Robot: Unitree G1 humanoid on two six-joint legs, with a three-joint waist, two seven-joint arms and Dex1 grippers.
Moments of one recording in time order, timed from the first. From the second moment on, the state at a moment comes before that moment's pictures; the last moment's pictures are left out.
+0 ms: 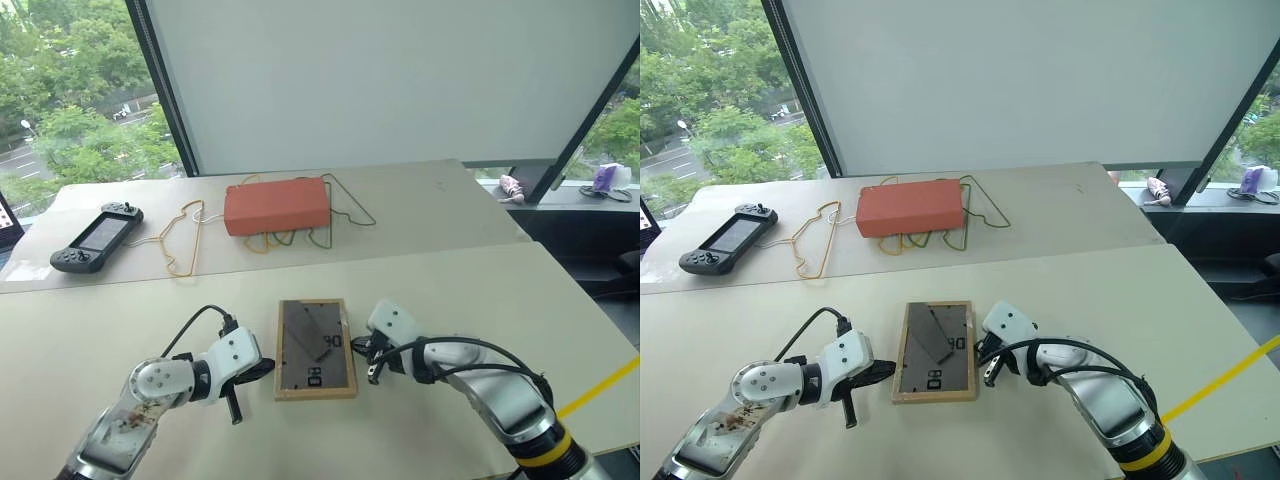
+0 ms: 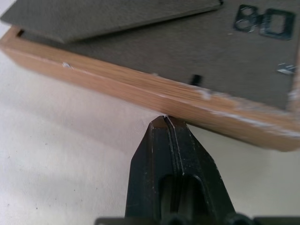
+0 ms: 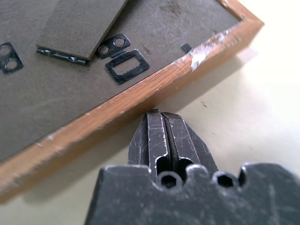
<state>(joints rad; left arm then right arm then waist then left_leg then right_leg) -0.01 0.70 -0.10 -0.42 -0.12 0.46 -0.87 -0.35 -0.54 0.36 -0.39 0.17 0.80 0.65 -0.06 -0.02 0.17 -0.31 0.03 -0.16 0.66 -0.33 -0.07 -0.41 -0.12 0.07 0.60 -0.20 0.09</state>
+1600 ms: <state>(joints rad) -0.12 0.73 0.09 0.18 0.14 -1.11 -0.87 -0.20 -0.83 0.18 -0.36 0.29 0.45 1.06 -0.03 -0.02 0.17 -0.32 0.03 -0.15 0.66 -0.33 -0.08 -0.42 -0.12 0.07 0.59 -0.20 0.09</state>
